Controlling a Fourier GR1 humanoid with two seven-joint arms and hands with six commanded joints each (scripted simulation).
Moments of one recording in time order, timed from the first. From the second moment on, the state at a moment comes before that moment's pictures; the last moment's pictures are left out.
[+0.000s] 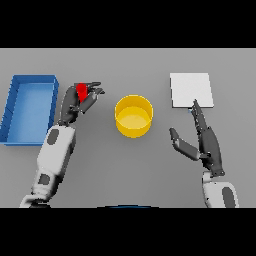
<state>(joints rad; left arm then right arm) -0.57 0.00 0.11 -0.86 -0.10 0.06 -0.26 0.09 -0.05 0.12 -1.72 0.19 -0.02 -0.08</state>
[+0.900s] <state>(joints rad) -0.65 0.20 -0.15 -1.02 -0.29 -0.02 -0.06 0.07 -0.07 0.12 -1.70 0.24 -0.04 -0.09</state>
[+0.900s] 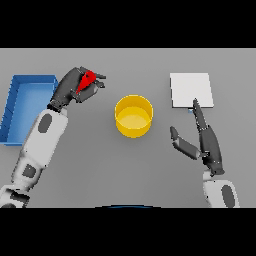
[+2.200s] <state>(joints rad) -1.13 0.29 -0.86 -0.81 -1.03 -0.32 -0.09 0.10 -0.03 0.13 -1.71 0.22 -0.05 -0.08</state>
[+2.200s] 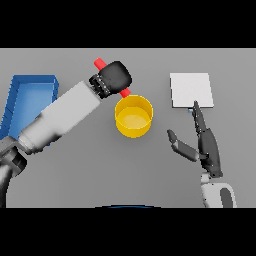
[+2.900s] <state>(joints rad) -1.26 0.27 -1.12 -0.76 -1.30 -0.28 -0.19 0.08 -0.02 0.13 -1.70 0.22 -0.06 -0.10</state>
